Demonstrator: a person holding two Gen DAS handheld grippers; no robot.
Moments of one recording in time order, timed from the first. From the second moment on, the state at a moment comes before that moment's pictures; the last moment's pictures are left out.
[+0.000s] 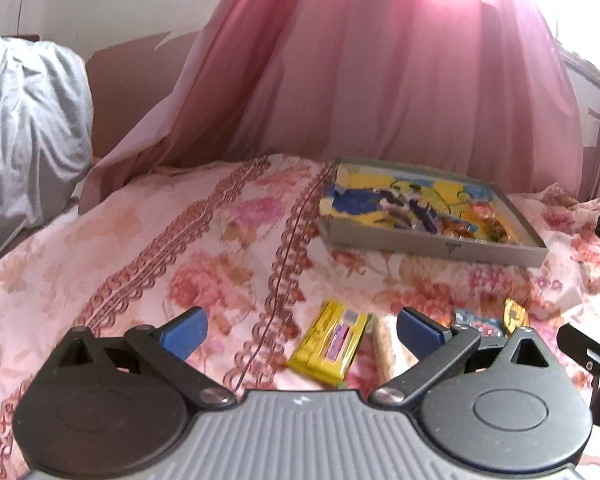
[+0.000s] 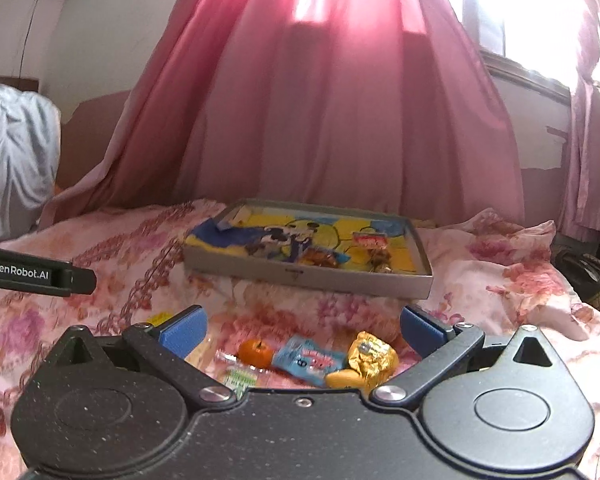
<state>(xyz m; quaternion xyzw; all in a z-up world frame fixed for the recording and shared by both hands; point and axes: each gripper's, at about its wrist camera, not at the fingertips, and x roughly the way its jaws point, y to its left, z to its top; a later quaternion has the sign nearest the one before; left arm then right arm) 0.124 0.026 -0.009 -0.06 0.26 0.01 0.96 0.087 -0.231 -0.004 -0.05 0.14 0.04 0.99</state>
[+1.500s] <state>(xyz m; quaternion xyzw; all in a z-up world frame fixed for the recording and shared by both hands) 0.117 0.015 -0.043 -0.02 0.31 0.01 0.95 0.094 -0.219 -0.038 -0.06 0.25 0.06 0.97</state>
